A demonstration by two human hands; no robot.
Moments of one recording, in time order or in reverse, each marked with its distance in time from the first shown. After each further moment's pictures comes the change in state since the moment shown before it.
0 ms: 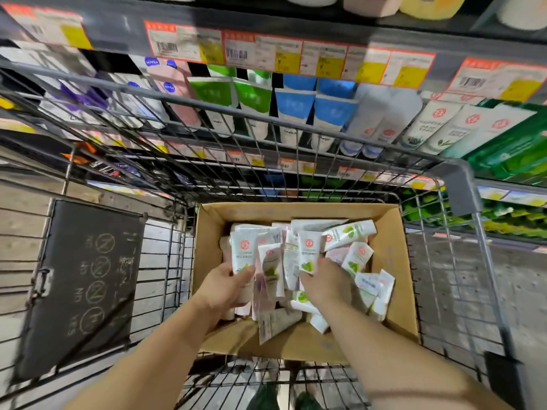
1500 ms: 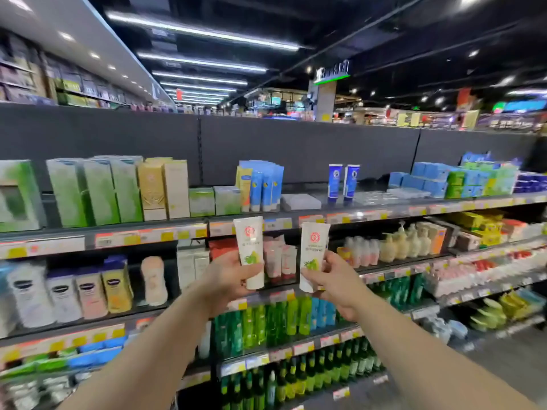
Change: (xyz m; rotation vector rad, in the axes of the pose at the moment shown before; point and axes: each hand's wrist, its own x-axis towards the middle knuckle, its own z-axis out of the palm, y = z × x) left_hand -0.486 0.239 0.440 0.151 -0.574 0.960; right_hand -0.324 0.328 -0.553 1.035 0.424 -0.637
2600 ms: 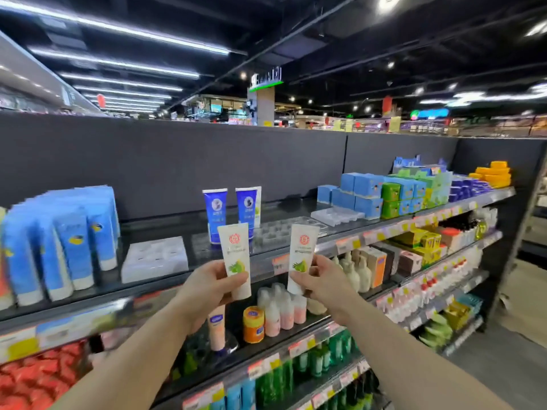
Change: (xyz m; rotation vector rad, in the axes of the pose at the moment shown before) left_hand 0.383 -0.020 0.228 0.195 -0.077 0.050; right_hand 0.289 0.043 -0.319 -0.084 0.245 -0.072
